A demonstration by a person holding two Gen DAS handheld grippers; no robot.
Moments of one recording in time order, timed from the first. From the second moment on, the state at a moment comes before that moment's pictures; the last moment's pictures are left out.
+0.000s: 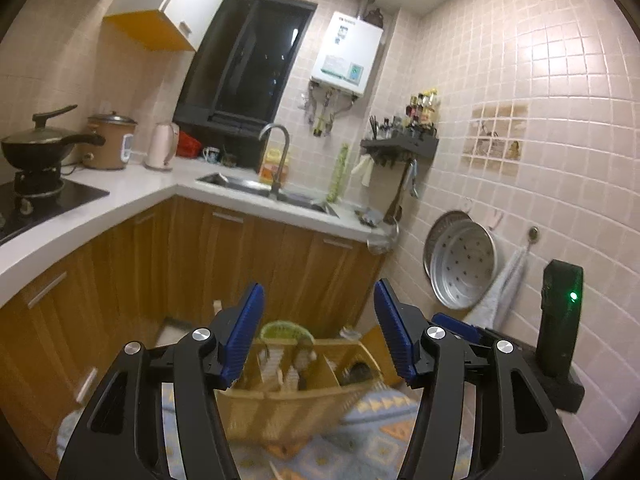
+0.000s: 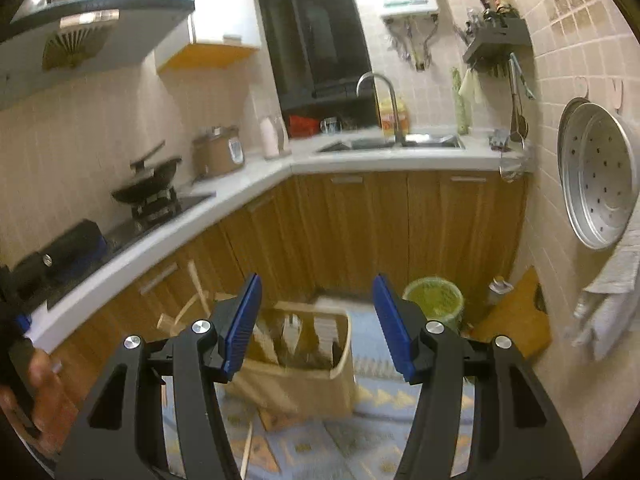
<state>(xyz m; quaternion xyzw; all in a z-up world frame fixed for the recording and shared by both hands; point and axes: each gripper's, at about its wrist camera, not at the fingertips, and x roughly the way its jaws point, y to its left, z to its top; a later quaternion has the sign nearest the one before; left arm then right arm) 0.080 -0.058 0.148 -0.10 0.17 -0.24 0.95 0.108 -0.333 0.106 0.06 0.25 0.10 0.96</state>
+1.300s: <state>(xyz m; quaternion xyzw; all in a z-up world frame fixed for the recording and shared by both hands) 0.095 -0.146 -0.071 0.07 0.57 -0.17 0.80 0.048 -0.298 -0.090 -0.02 0.65 0.08 0.75</state>
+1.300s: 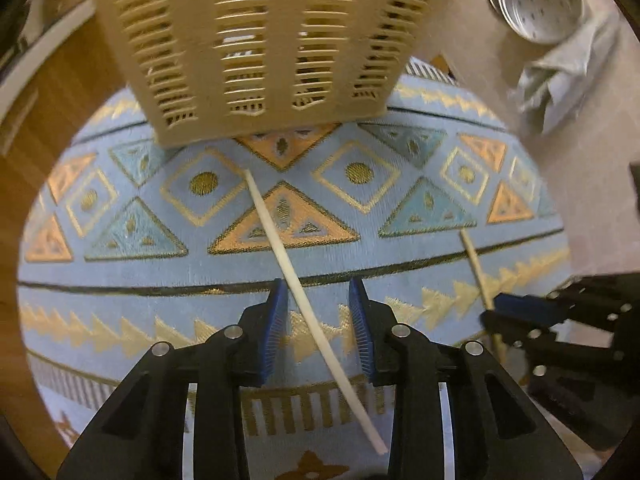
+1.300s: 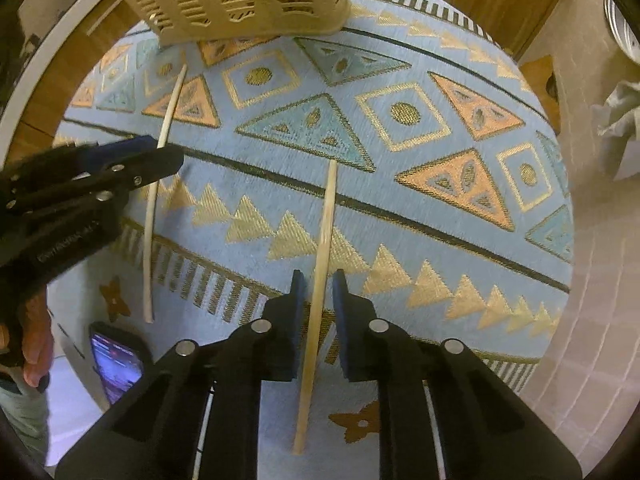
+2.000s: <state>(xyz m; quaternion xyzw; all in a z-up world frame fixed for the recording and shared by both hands) 0.116 -0.105 -0.058 -0.02 0.57 -0.22 0.79 0.054 -0.315 -0.075 0.08 0.63 0.13 0.76</state>
